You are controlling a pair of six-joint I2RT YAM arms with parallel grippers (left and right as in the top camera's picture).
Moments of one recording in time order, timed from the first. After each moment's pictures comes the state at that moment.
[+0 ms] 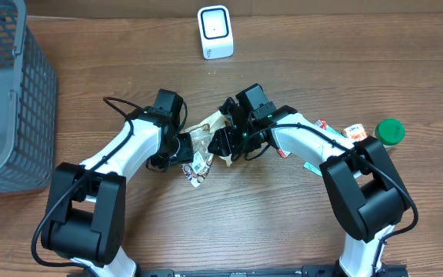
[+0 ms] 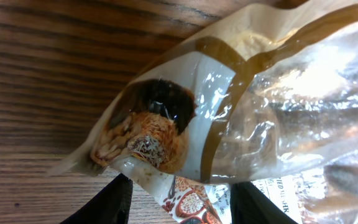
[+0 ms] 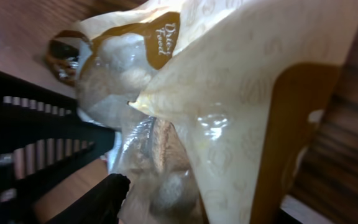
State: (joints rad) left arm -0.28 1.81 1.08 -0.74 0.15 -0.44; right arm 0.52 1.98 1.22 -0.42 -0.58 0.29
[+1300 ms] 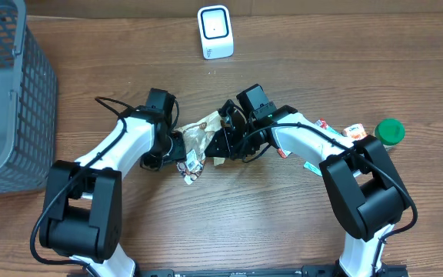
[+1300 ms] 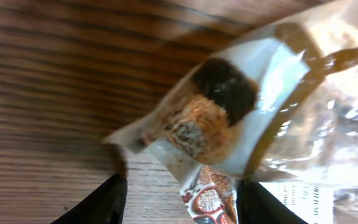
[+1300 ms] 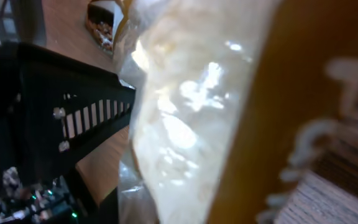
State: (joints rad) left arm -0.23 1.82 1.08 -0.76 0.12 -0.41; right arm 0.52 1.99 1.22 -0.43 -0.73 0.38
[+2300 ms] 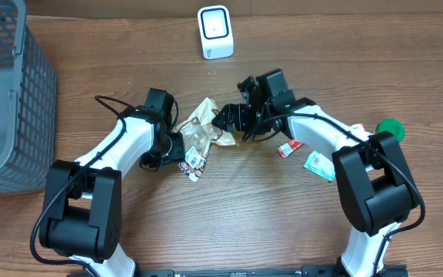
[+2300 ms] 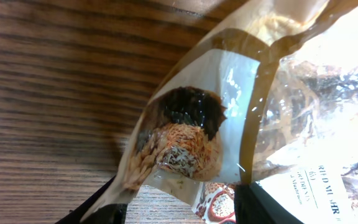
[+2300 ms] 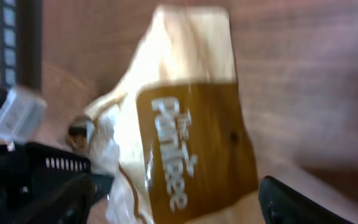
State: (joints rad) left arm -0.22 1.82 1.08 -0.76 0.11 -0.38; right arm 0.40 1.99 1.23 -0.22 -0.61 0.44
